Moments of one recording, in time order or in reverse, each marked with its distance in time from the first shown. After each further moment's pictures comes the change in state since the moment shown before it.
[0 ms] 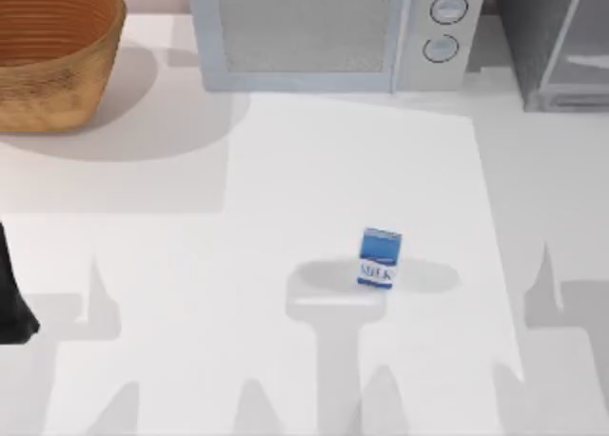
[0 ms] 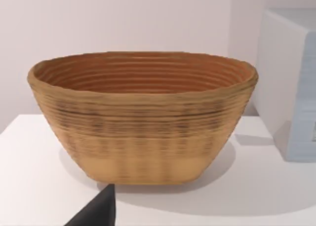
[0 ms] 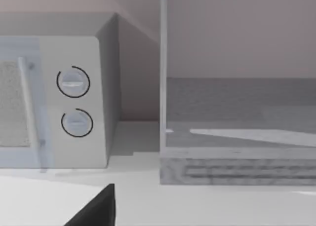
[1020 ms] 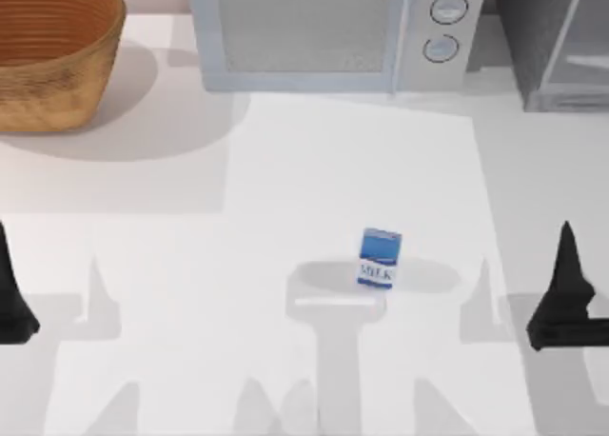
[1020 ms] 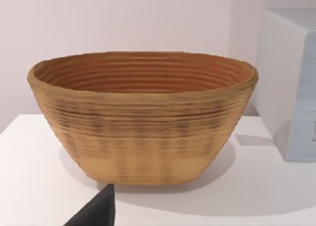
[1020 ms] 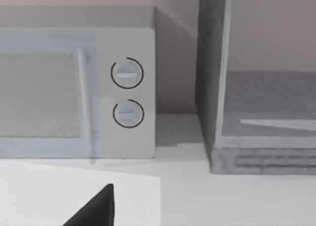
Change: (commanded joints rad) left arm 0.000 0.000 0.000 0.000 0.000 0.000; right arm 0.569 0.467 0.008 0.437 0.575 0.016
